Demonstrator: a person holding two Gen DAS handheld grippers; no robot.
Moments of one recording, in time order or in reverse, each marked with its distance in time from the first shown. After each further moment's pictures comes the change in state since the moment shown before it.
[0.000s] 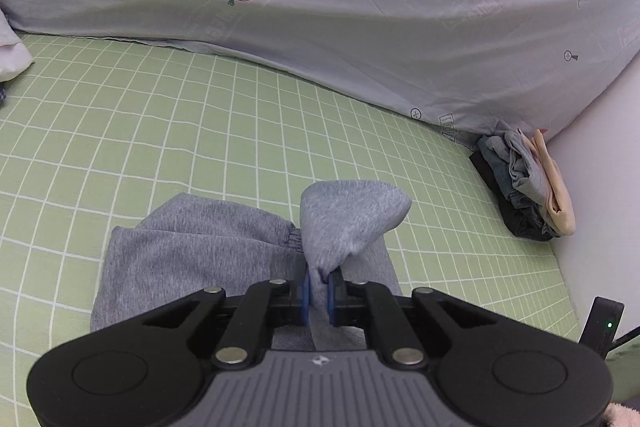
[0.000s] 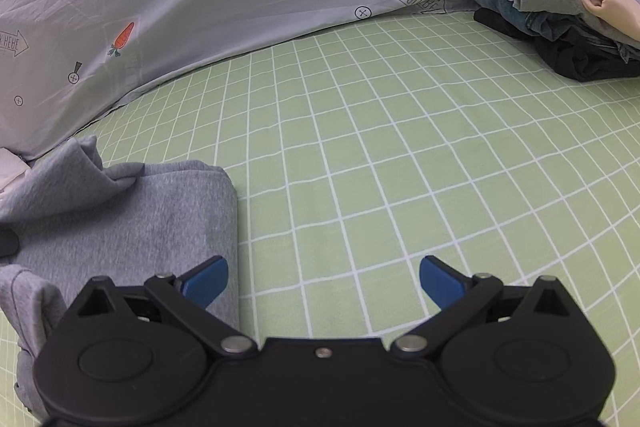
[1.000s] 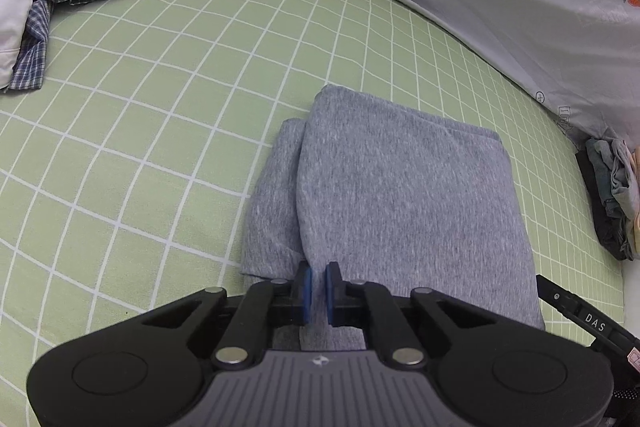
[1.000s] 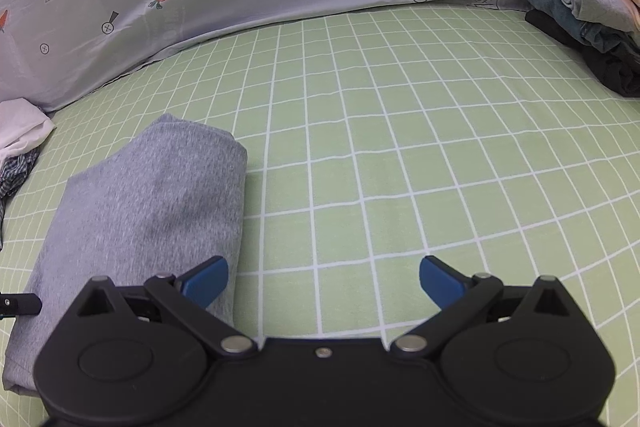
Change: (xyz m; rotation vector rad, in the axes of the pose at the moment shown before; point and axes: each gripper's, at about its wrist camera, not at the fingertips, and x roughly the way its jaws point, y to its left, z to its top) left arm -0.003 0.081 -0.045 -0.205 0.128 0.229; right arm 0.012 0.042 -0.012 -0.106 0.058 0.034
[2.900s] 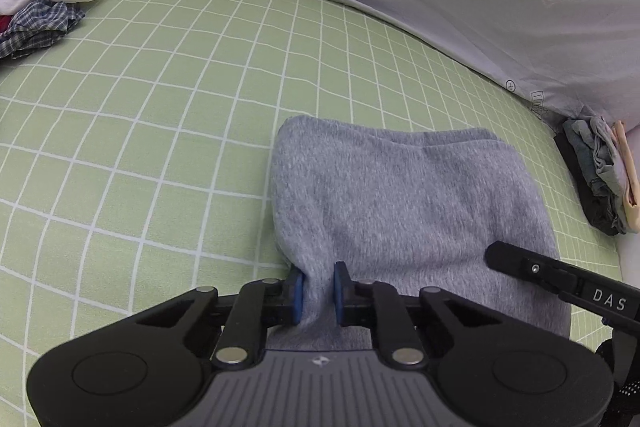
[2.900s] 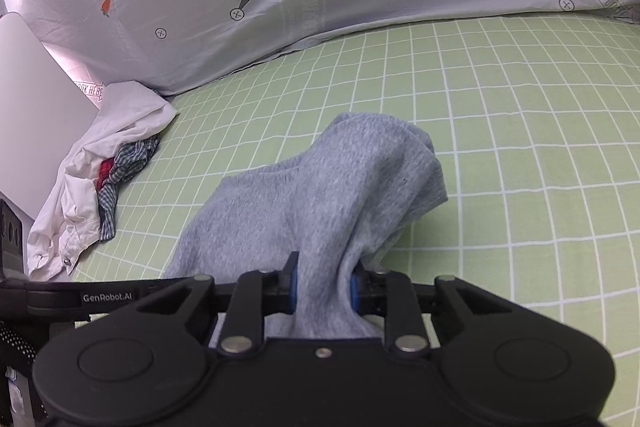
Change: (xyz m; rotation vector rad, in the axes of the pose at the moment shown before) left arm 0.023 -0.026 0.022 0.146 -0.022 -0.066; right arm -0.002 0.068 0.026 -0.069 0.039 0.338
